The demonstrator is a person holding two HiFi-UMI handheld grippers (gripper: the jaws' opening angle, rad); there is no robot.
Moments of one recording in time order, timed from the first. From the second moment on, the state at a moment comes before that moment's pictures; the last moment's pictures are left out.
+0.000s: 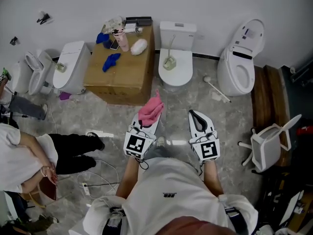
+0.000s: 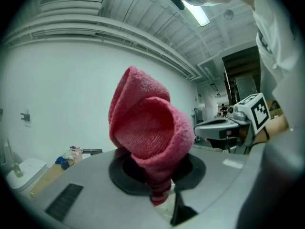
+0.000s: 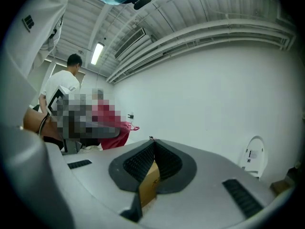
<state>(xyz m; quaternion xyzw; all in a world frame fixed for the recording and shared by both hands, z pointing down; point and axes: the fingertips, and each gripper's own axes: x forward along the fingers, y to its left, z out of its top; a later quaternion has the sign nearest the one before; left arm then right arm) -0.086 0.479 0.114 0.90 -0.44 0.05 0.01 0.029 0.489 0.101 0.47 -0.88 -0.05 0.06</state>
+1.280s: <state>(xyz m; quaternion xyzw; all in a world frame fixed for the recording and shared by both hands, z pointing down) -0.081 0.258 0.142 0.90 -0.42 0.05 0.03 0.026 0.270 0.124 0.48 -0.87 -0.03 0.08</state>
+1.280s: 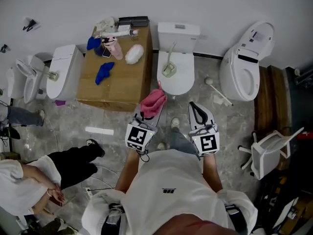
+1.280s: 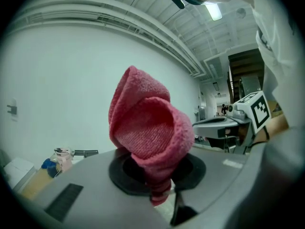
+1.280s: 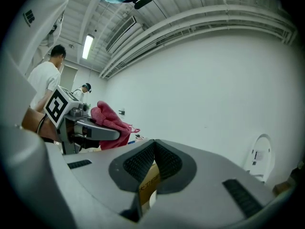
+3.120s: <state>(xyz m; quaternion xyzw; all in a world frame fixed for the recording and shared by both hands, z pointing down) -0.047 -0.032 0.393 0.84 -0.51 0.14 0.13 0.066 -0.031 0.371 0.38 -0.91 0.04 0.16</state>
